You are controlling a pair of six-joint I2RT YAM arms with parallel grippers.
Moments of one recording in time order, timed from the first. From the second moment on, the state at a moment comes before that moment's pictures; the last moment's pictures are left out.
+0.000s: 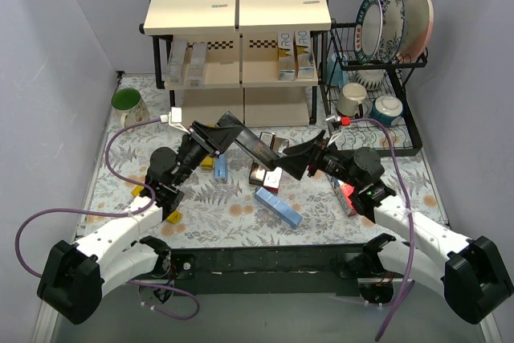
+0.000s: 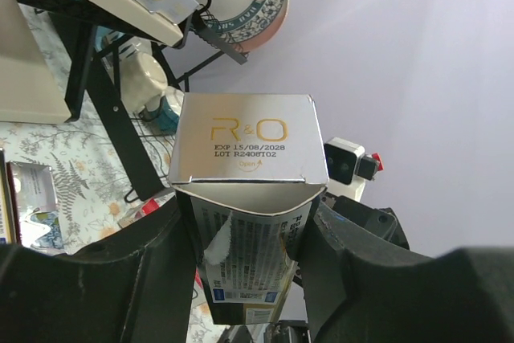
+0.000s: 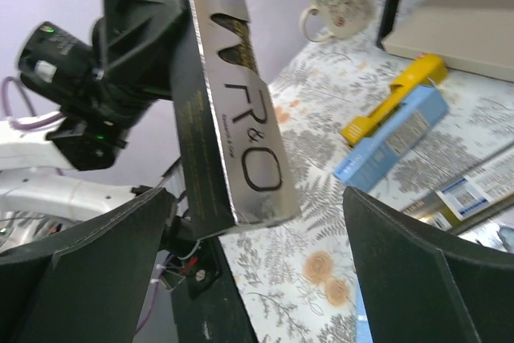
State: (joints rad) left arm -0.51 0.97 0.49 0.71 0.18 -1.10; right arm 0.59 0.95 0.45 0.62 -0.50 0.74
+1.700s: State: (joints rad) left arm -0.51 0.63 0.55 0.31 -0.19 -0.66; right arm 0.64 0.91 0.52 0.36 -0.39 0.42
